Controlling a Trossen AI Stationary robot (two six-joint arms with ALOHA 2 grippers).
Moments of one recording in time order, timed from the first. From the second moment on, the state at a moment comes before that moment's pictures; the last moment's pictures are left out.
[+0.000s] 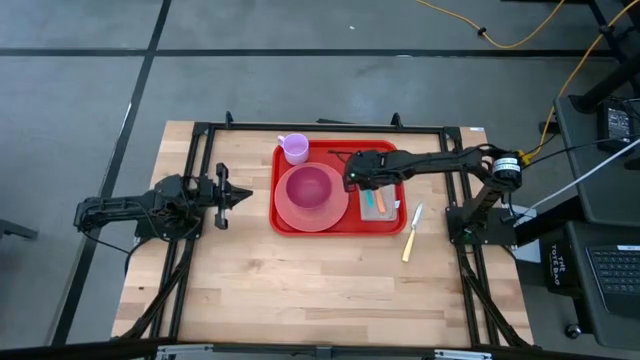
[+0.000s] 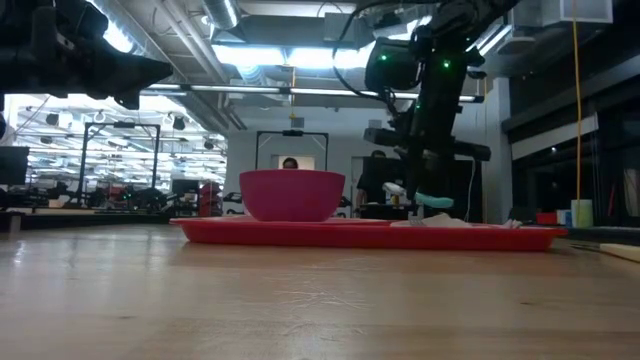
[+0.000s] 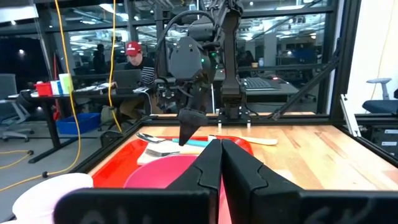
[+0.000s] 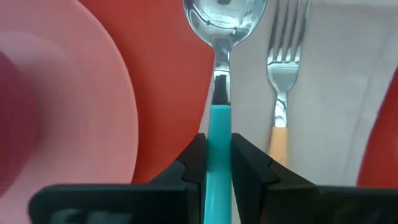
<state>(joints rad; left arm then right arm) 0.13 0.00 0.01 0.10 -0.01 0.03 -0.23 1.72 1.13 -0.72 0.28 1.10</state>
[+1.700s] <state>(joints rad) 0.13 0.00 0.01 0.10 -0.01 0.05 -0.28 1.78 1.00 -0.55 0.22 1.11</state>
